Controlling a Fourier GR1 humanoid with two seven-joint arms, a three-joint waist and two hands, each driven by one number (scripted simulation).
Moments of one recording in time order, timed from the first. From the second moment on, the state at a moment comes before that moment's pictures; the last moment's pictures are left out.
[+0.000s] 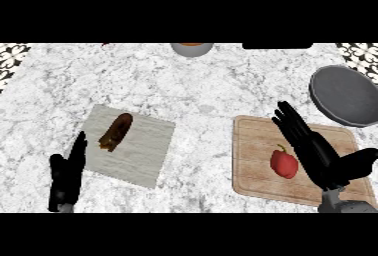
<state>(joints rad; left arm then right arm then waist) 0.03 0.35 -0.23 -1.30 0.26 0.40 0.02 -0.04 -0.26 0.12 -1.62 -0.30 0.13 0.09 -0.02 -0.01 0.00</state>
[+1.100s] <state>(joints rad) -0.19 0.43 -0.13 -1.45 0.28 0.30 0.01 0.33 -0.72 -0.16 -2.00 0.20 0.02 -0.13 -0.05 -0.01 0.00</state>
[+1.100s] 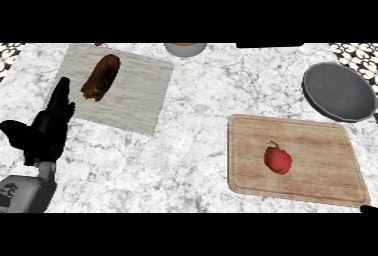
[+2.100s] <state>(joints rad) -0.25 0.38 -0.11 -1.43 0.23 0.24 0.03 -0.06 -0.86 0.02 -2.31 0.16 0.32 0.67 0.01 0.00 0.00</state>
